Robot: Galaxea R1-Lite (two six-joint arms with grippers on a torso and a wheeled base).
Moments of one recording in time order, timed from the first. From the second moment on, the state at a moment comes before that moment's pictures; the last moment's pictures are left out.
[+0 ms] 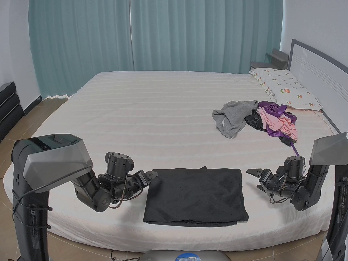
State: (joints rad) left arm -0.40 2.34 -0.84 -0.87 -0.03 -0.81; right arm 0.09 2.35 -0.50 -1.31 0.30 0.87
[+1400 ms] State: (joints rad) left arm -0.44 2.43 -0.83 -1.00 -0.14 -0.71; right arm 0.11 2.37 -0.48 -1.33 0.30 0.87
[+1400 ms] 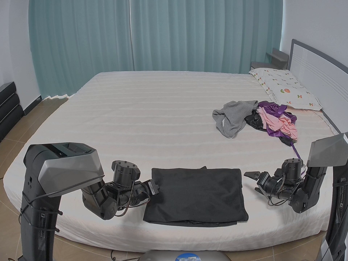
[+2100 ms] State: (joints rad) left arm -0.45 2.41 -0.79 -1.00 -0.08 -0.77; right arm 0.11 2.37 -0.48 -1.33 0.30 0.87
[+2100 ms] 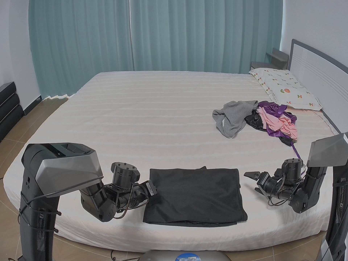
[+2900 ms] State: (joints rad) left arm -0.44 2.39 -0.77 -1.00 -0.08 -0.78; right arm 0.11 2.37 -0.48 -1.33 0.29 0.87
